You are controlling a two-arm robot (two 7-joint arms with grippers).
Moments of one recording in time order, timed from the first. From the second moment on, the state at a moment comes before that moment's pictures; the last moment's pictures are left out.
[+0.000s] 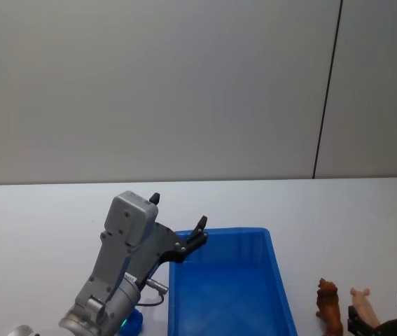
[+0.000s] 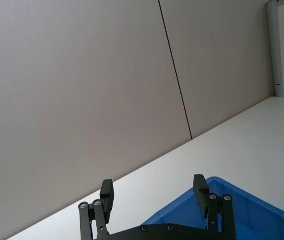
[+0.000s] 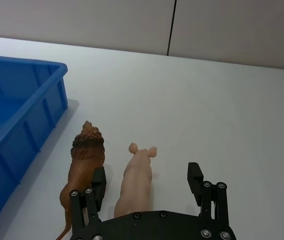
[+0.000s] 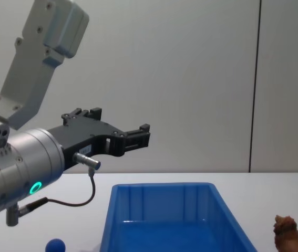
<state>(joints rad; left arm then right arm) -0.24 0.38 0.45 -1.63 -0.20 0.01 -0.01 -0.14 0.35 -0.21 -1.73 0.25 0.19 -0.09</state>
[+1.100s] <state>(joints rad) -0.24 0.38 0.45 -1.63 -0.20 0.01 -0.01 -0.15 0.31 -0.23 -1.66 0.20 0.19 -0.08</state>
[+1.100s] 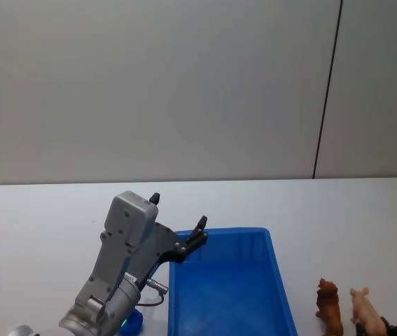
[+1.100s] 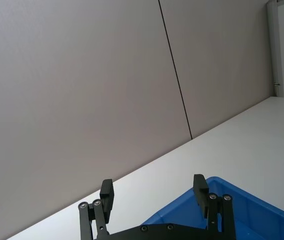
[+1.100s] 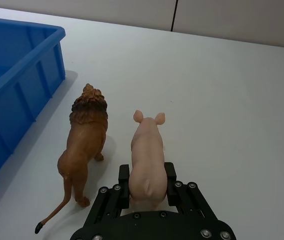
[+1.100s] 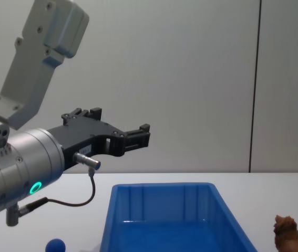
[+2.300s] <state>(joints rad) -0.24 0.38 0.45 -1.63 -0.20 0.01 -0.01 -0.07 0.27 -0.23 -1.72 0.19 0.09 0.13</state>
